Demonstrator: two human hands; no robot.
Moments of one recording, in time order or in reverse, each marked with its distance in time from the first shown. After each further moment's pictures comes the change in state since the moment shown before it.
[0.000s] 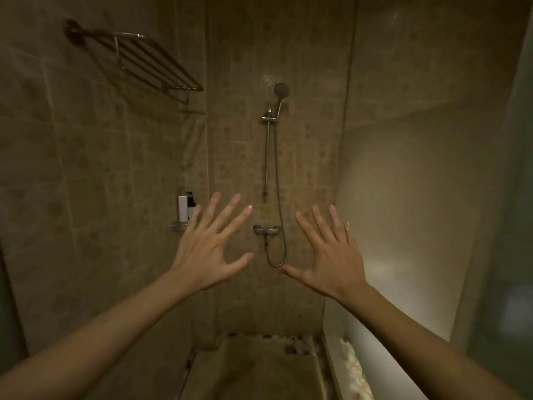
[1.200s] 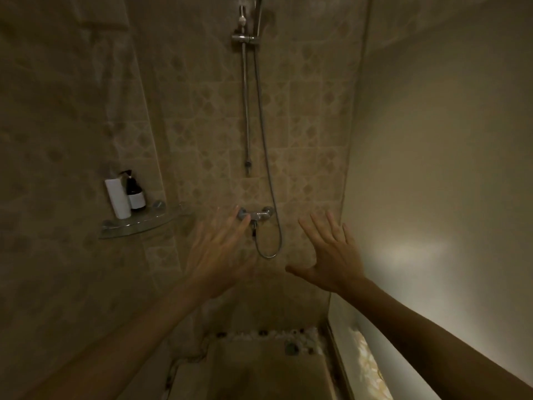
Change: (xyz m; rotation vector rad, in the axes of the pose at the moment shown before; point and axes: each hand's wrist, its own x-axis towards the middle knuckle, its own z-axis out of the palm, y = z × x) left_hand 0.180 -0.103 0.445 -0.105 -0.305 -0.067; right_hand 0.234 0.165 0.385 0.030 -0.277 0.075
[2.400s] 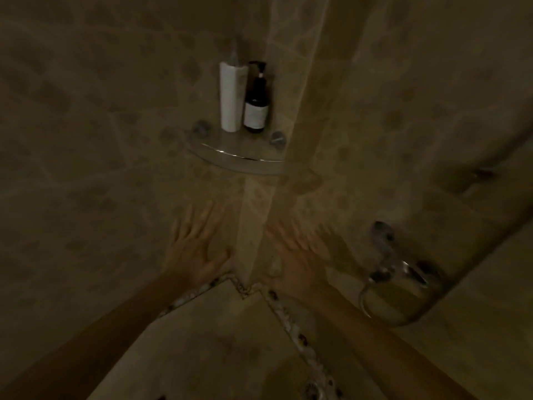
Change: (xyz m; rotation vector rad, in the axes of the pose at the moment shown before) left_hand 0.040 -0.196 0.275 0.053 -0.124 -1.141; right_hand 0.367 -0.127 0.376 0.458 -0.530 -1.005
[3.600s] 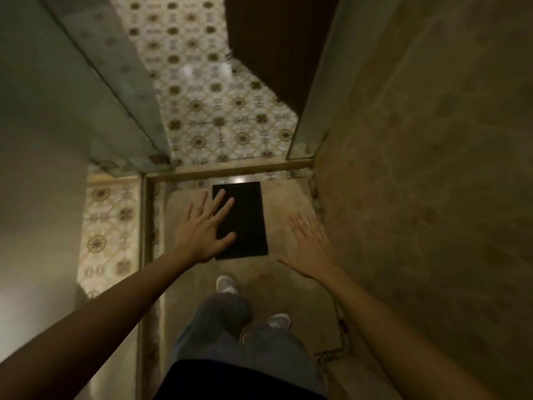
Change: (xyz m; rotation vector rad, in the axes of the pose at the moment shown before) left_hand -0.327 0.041 0.113 0.035 0.250 -1.912; right_hand 0.086 -0.261 0.276 -0.293 -0.903 -1.722
